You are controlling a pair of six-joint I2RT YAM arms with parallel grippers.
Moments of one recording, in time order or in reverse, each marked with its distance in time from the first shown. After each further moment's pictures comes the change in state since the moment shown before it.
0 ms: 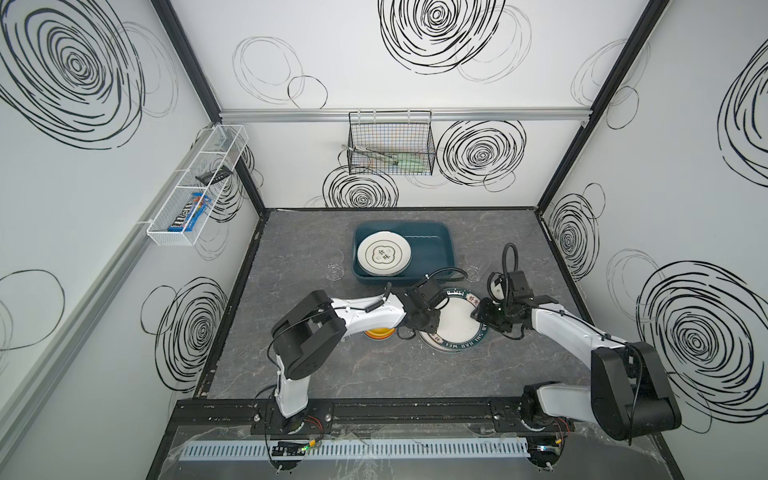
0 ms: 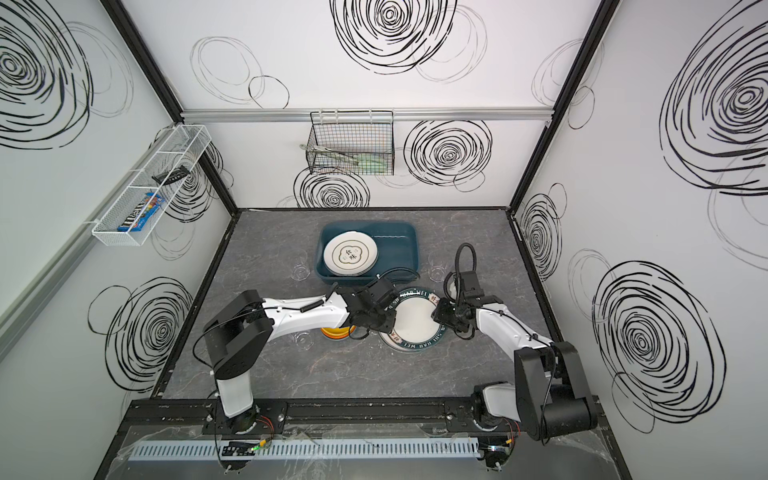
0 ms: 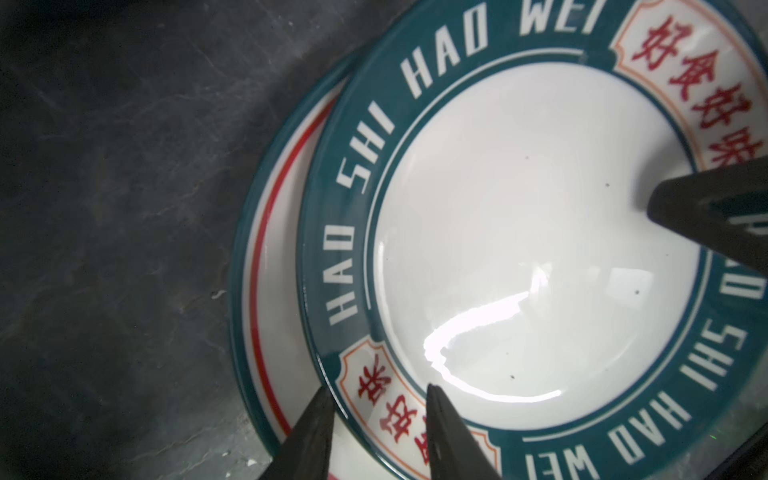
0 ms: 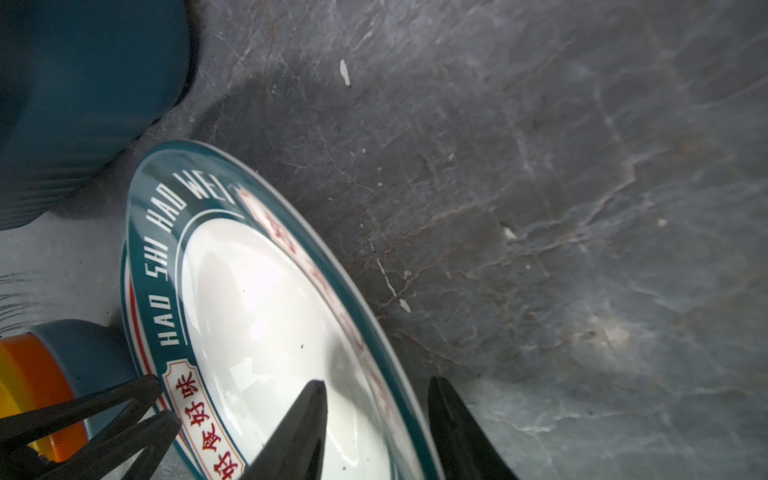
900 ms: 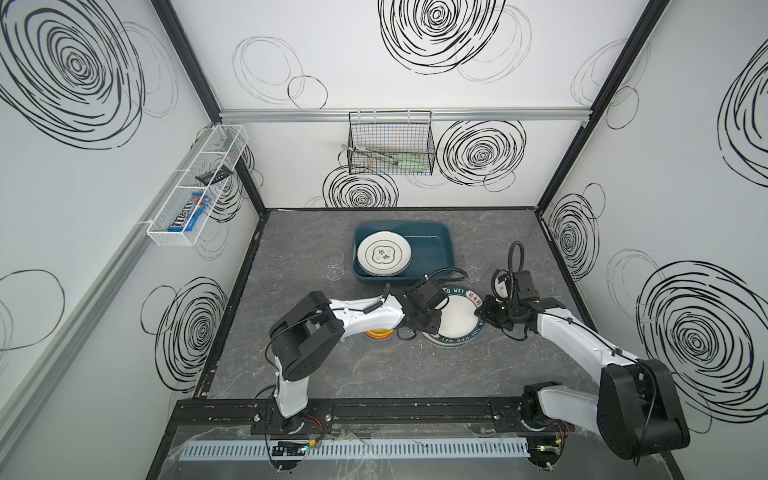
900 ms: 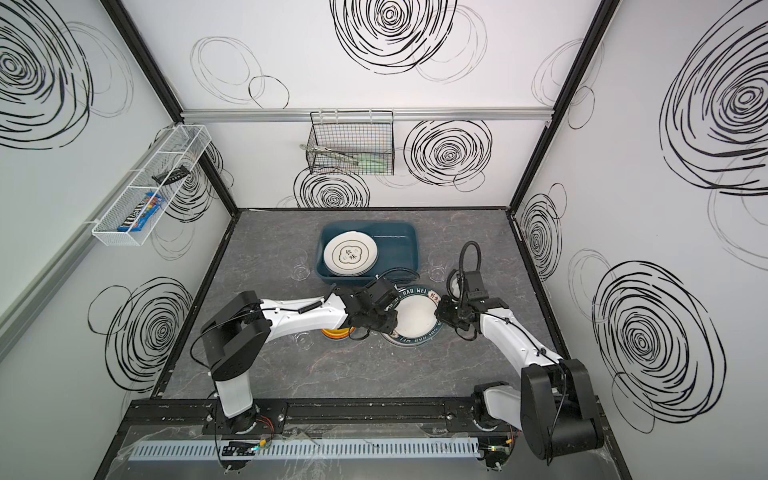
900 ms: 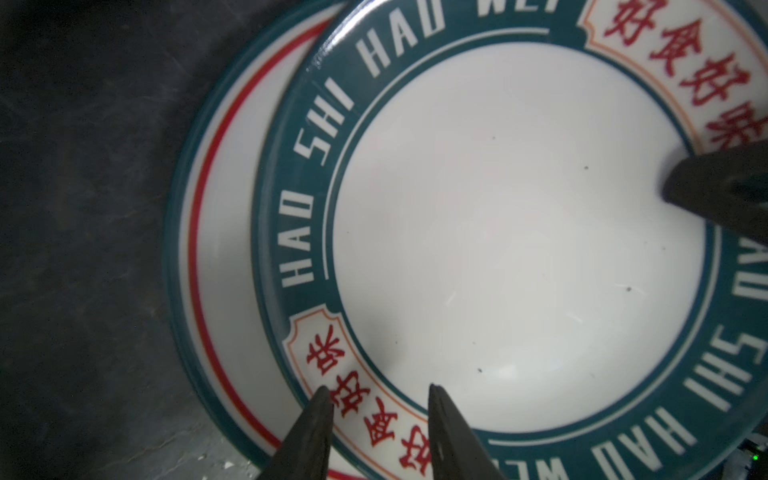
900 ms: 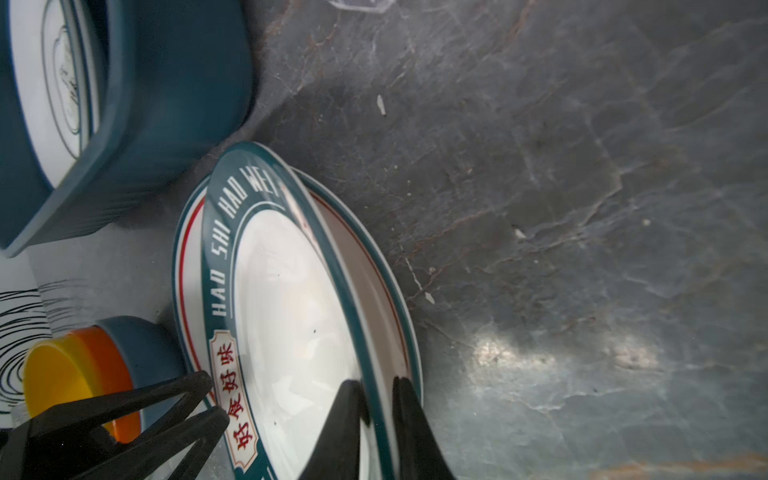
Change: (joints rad) left arm -0.002 -0.031 -0.022 0.038 0.017 -0.003; right arm -0.010 -0.092 0.004 -0.013 -0.011 0.021
